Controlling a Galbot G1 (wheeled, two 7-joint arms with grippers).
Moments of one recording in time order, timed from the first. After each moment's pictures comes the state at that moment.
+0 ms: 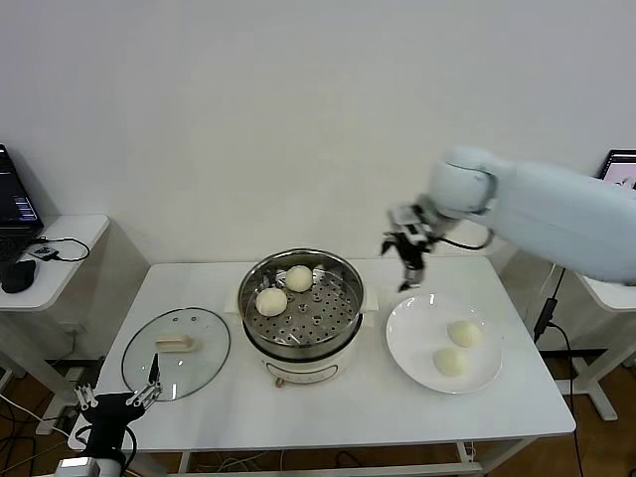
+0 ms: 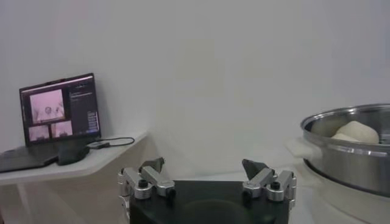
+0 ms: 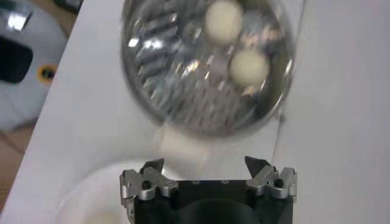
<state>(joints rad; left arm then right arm) 1.79 -1.23 -0.73 -2.17 -0.22 -0.01 -0.20 0.63 0.70 -1.28 1.53 0.22 -0.30 -1.10</state>
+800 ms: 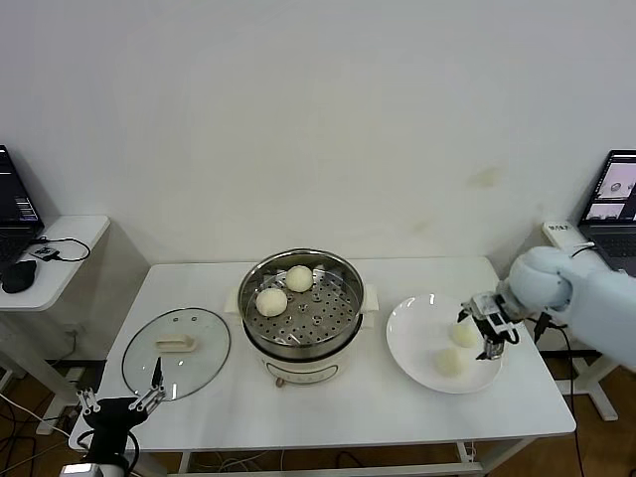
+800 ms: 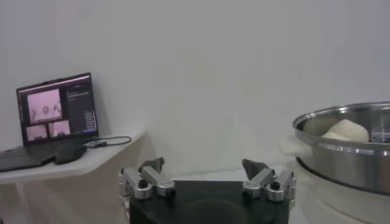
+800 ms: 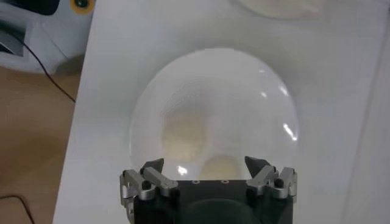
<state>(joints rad) 1.82 -1.27 -0.74 -2.20 -0.19 -0.01 -0.20 0.11 0.50 -0.98 1.51 -0.10 -0.22 -1.04</state>
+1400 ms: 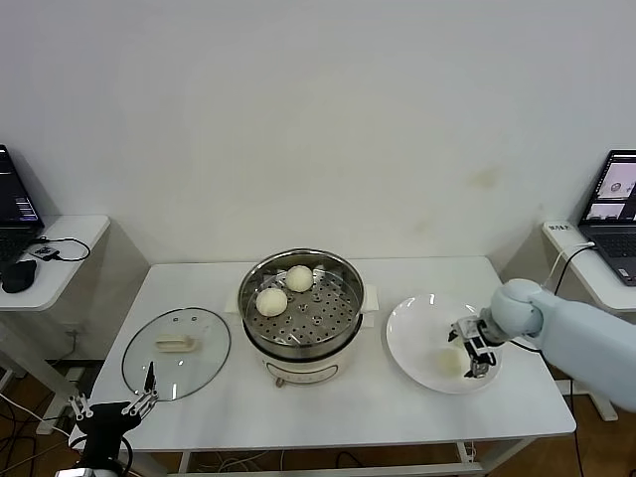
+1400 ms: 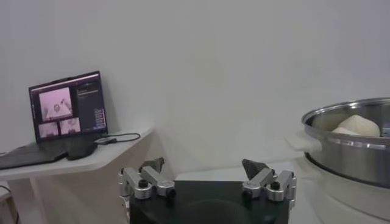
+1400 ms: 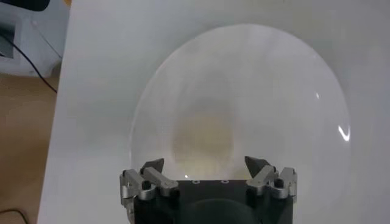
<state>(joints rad) 1.83 -1.28 -0.76 -2.19 -0.19 -0.01 -0.20 -0.07 0.61 -0.87 1.39 -0.16 -0.21 -1.00</state>
